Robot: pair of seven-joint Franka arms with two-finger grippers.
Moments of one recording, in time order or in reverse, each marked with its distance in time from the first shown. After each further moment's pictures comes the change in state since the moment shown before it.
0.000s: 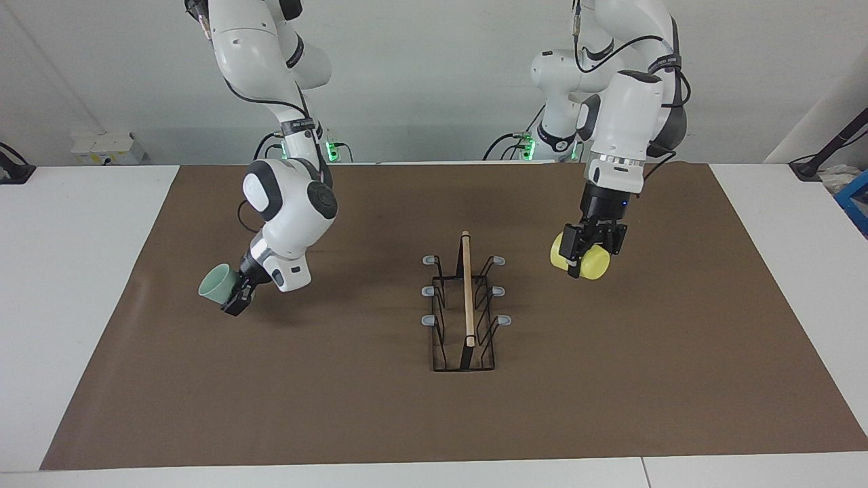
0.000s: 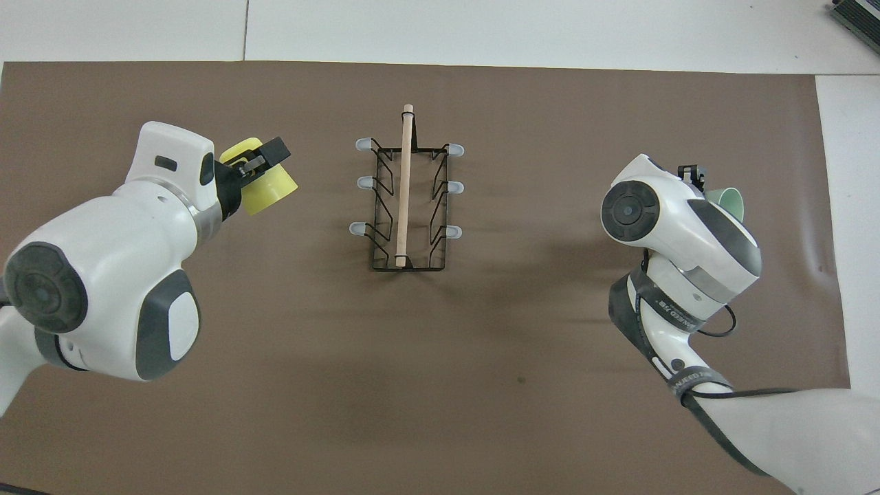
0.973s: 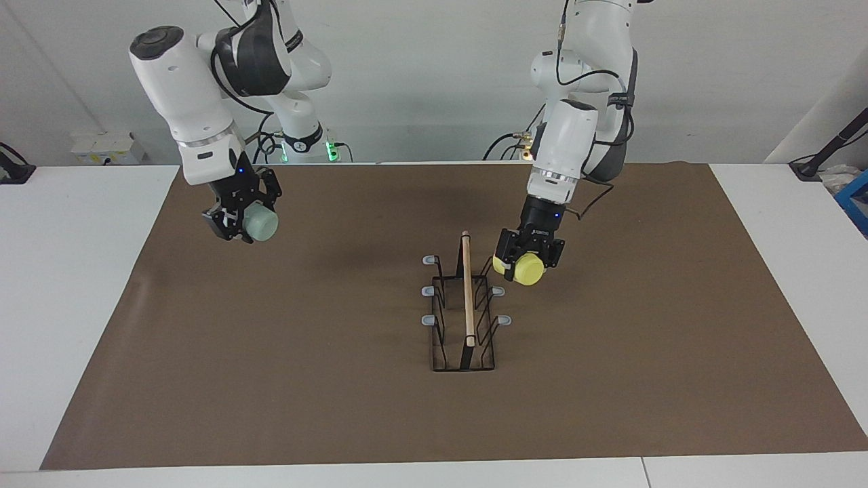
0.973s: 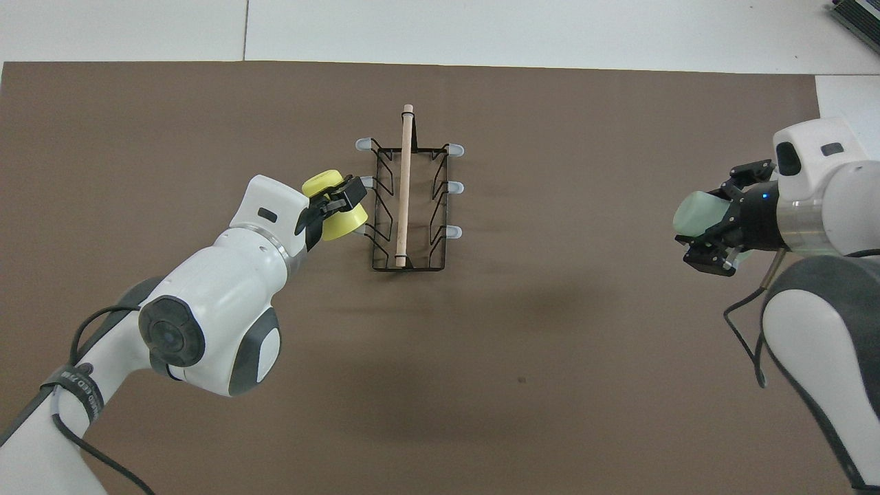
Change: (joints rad) left arm -0.001 0.100 -0.136 -0.094 0.002 0.271 0.001; right arm -0.133 -0.368 -0.011 -0.007 1.090 -0.025 -0.283
